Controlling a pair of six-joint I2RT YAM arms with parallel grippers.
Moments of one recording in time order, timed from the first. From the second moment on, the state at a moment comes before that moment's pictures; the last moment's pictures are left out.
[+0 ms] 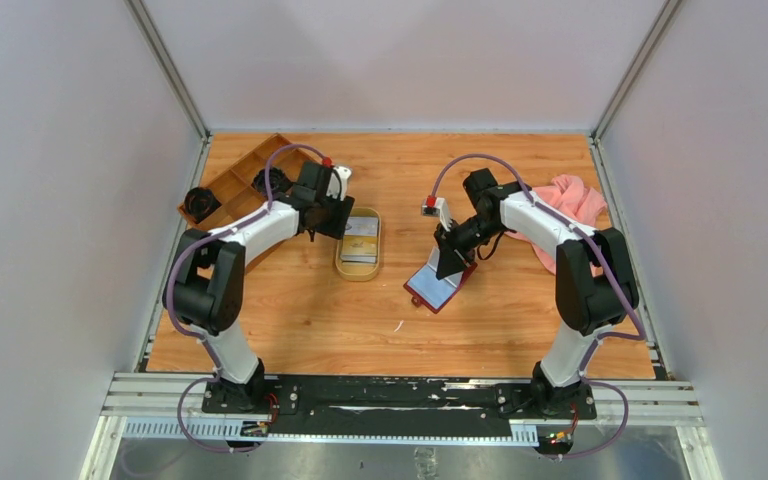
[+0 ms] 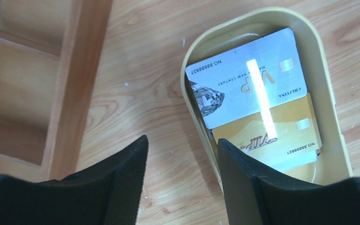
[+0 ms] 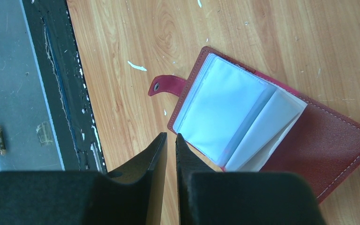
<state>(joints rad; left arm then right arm) -0.35 1.71 1.12 -0.28 0.02 0.03 0.36 1.75 1.25 -0.93 -0.86 -0.70</state>
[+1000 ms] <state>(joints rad) -0.41 1.74 1.14 -0.45 0.17 0.24 0.36 1.73 1.25 -0.95 -0.89 -0.71</state>
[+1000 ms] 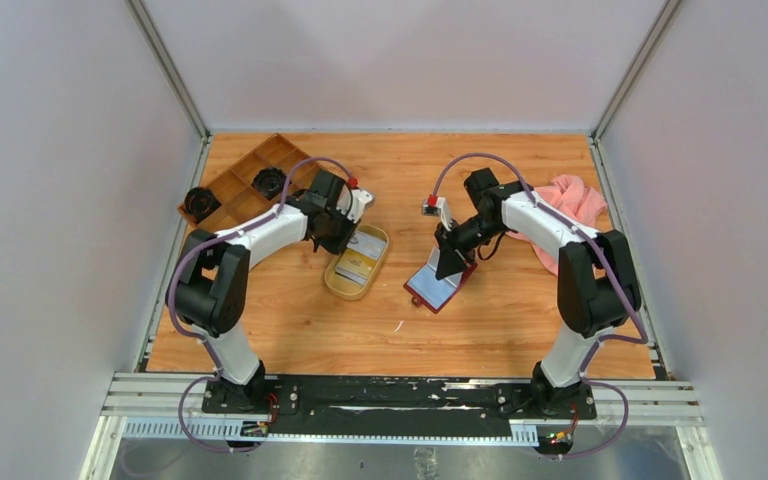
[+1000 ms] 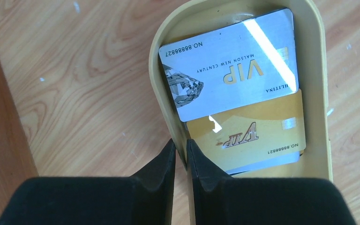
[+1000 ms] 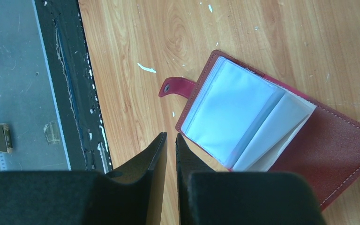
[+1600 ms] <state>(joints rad) -0.46 1.63 1.09 -0.47 0.14 0.29 0.36 1.73 1.25 -0.96 -0.95 -0.73</state>
